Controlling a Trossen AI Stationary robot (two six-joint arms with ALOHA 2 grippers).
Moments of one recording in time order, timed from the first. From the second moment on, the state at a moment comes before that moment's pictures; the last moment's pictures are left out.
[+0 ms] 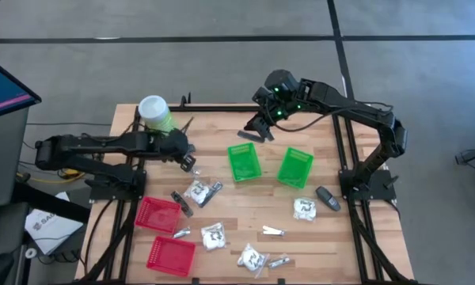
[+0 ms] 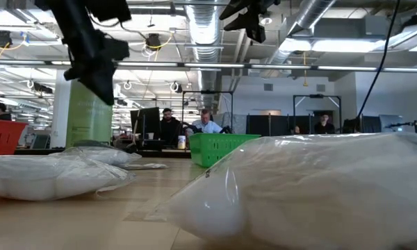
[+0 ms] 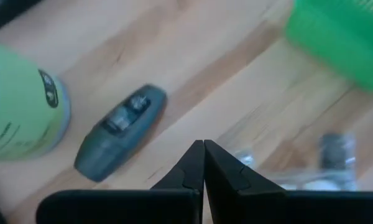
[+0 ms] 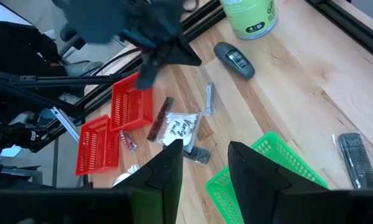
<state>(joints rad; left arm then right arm) 0.18 1.13 0.79 -0.81 -0.35 -0.63 -0.35 1.63 1.73 -0.81 -0.37 0.34</state>
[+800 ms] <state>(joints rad) 0.23 1.44 0.79 -0.86 -0.67 -0.42 -0.35 1.63 1.73 -0.81 -0.37 0.35</state>
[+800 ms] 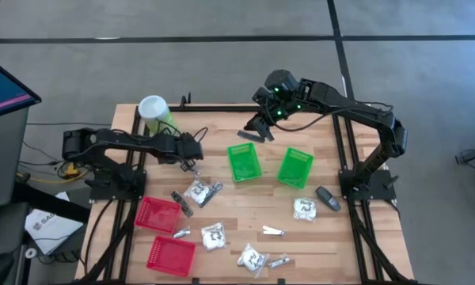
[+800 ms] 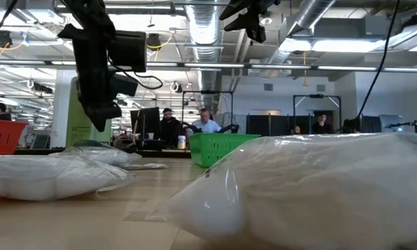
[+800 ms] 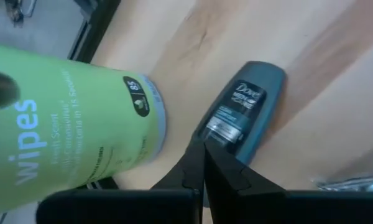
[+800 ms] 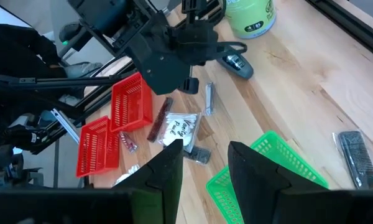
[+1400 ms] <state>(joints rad) 0.28 1.63 0.79 -0.81 -0.59 -0.38 -0.36 1.63 1.73 -0.81 -0.37 0.35</state>
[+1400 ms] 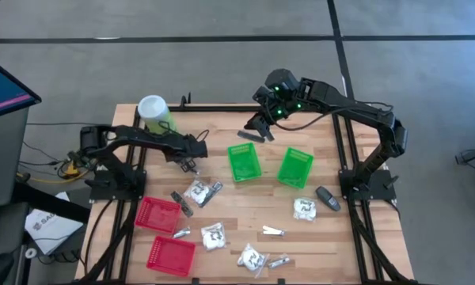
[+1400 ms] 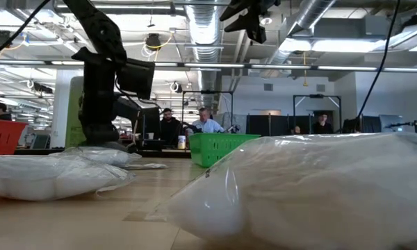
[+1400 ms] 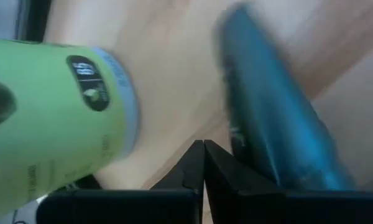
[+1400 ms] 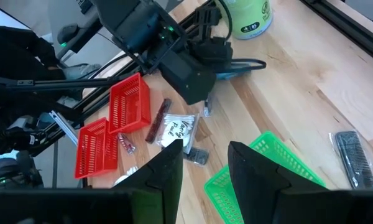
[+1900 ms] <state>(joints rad) 0.14 1.52 0.79 -0.73 -0.49 -0.41 -0.36 1.63 1.73 -0.81 -0.37 0.34</state>
